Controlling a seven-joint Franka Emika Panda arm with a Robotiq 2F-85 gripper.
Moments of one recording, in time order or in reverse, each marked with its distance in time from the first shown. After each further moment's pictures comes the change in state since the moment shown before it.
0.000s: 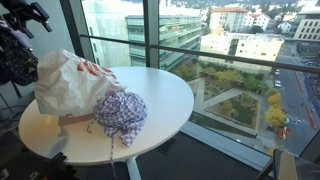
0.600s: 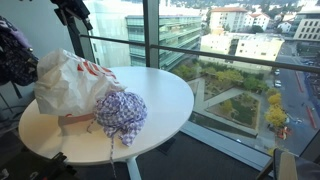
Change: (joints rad) arm -0.286 -0.288 -0.083 -0.325 0.063 0.100 0.149
